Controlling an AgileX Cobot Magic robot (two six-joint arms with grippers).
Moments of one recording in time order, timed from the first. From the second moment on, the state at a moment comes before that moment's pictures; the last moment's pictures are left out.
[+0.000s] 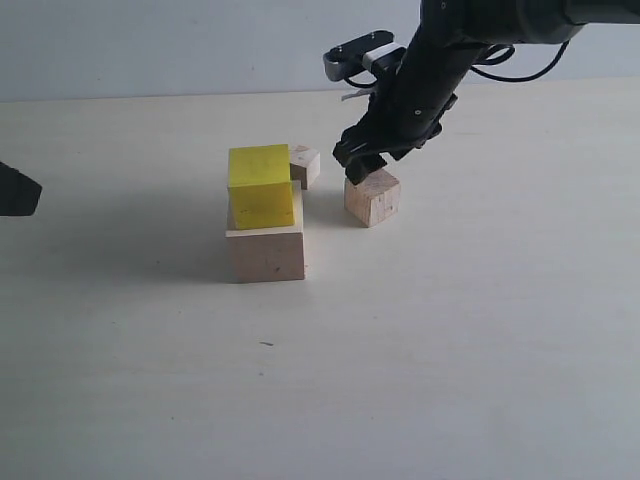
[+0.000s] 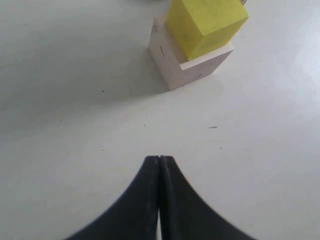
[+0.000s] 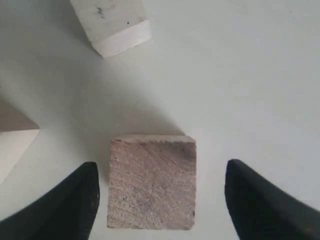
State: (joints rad) left arm -0.34 1.04 -0.85 -0.26 0.86 0.17; right arm 0.39 2.18 -1.67 0.18 0.80 -0.37
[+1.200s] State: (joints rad) left arm -0.34 1.04 -0.85 -0.26 0.87 0.17; right arm 0.39 2.12 -1.67 0.09 0.94 -0.43
